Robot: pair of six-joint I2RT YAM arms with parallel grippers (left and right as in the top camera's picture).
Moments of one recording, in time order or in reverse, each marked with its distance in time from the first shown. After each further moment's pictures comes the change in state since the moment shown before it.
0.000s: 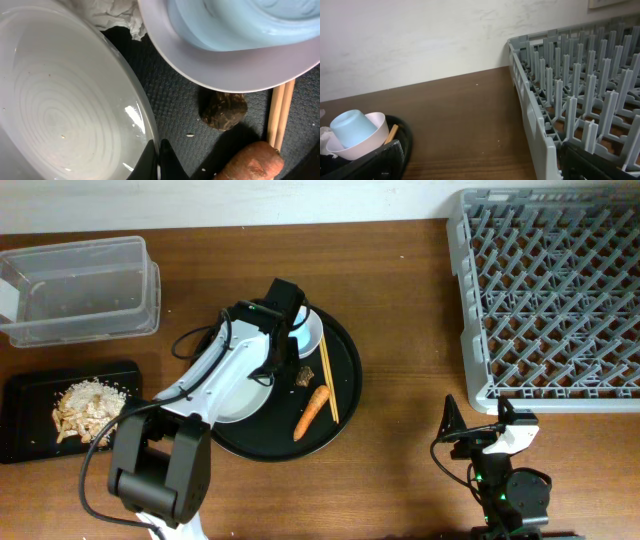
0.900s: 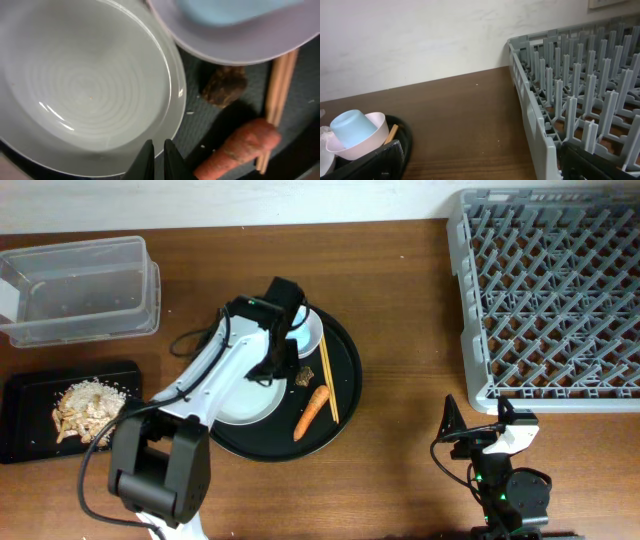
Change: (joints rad) left arm 0.000 0.000 0.057 -0.118 0.031 -0.003; right arm 0.000 0.000 0.000 0.000 0.000 0.000
